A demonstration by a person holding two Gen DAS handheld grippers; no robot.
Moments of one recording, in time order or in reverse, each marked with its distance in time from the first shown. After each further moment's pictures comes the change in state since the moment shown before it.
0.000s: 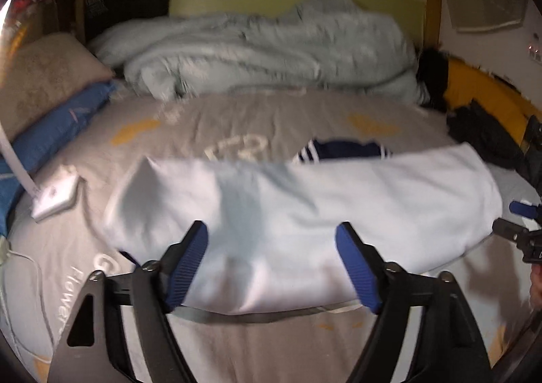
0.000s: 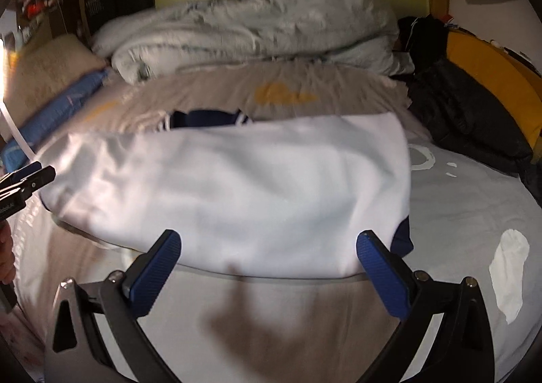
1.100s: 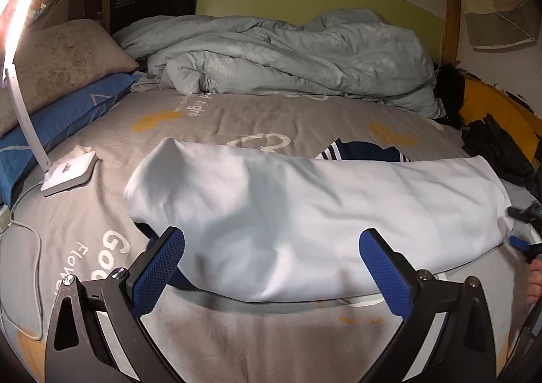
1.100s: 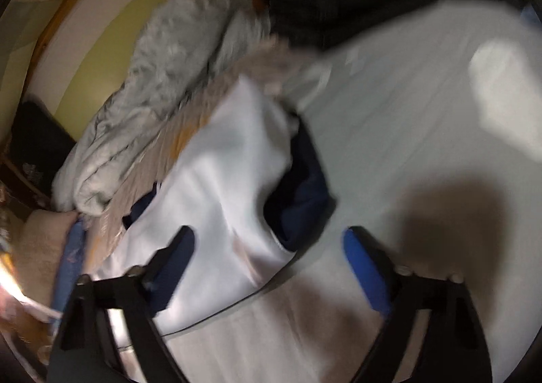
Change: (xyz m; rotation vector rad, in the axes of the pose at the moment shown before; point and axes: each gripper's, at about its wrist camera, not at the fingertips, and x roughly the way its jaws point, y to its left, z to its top) left arm 0.009 0.019 -0.026 -0.090 -0.011 0.041; right arm 0.038 -0.122 -0.044 0.733 -0.036 0.089
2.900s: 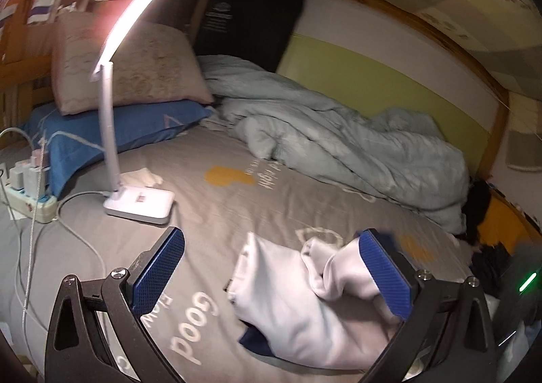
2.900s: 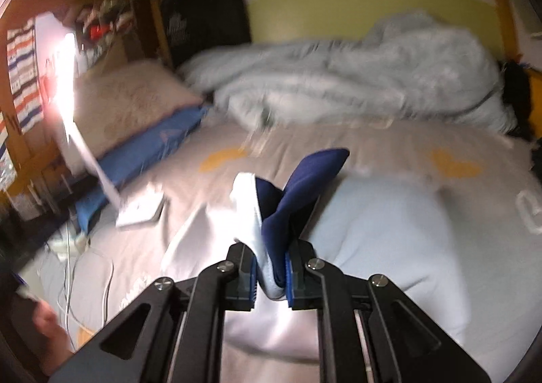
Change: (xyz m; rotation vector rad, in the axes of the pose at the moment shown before) left arm -0.084 0.130 0.058 -0.346 -0.244 0.102; right arm 0.031 0.366 -0.188 -0.764 0.006 0.242
